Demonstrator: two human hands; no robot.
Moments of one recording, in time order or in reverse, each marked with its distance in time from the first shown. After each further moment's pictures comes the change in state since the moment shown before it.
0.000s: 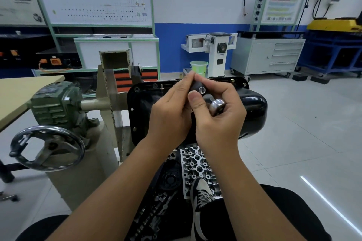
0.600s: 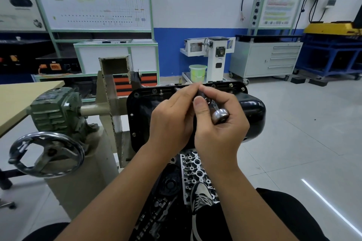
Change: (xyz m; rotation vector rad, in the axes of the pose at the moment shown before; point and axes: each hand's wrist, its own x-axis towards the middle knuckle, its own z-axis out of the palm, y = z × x) left_hand 0.003 0.007 -0.001 0.016 -0.054 -0.013; right_hand -0.003 0.002 0.002 -0.144 0.135 -0.125
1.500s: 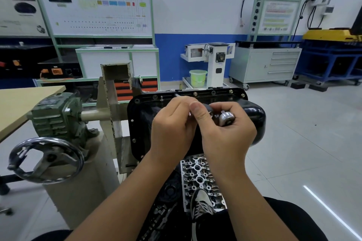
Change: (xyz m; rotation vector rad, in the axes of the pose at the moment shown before) left_hand -0.002 -0.001 0.008 -0.017 0.130 0.035; right_hand 0.007 -0.003 -0.009 -0.197 0.049 0.145
